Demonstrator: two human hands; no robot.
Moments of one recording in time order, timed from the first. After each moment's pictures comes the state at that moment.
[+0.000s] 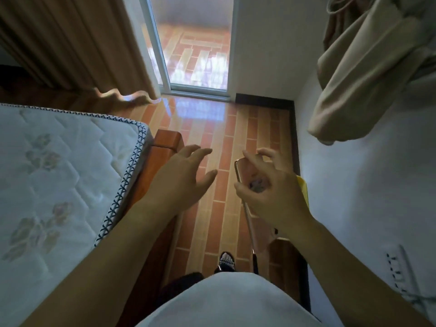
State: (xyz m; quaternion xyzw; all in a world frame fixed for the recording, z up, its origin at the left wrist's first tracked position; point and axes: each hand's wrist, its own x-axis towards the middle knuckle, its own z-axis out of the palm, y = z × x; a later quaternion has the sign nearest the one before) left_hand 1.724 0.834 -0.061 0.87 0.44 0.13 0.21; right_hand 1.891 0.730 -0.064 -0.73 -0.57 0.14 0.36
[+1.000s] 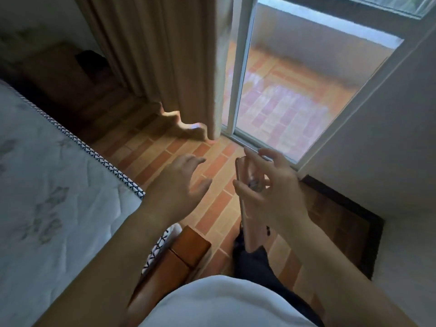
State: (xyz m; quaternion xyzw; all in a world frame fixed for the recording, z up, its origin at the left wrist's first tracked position) left_hand 1.764 1.387 -0.061 0.72 0.63 0.19 0.22; right_hand 1.961 1.383 -0.056 -0.58 -0.70 0.22 0.36
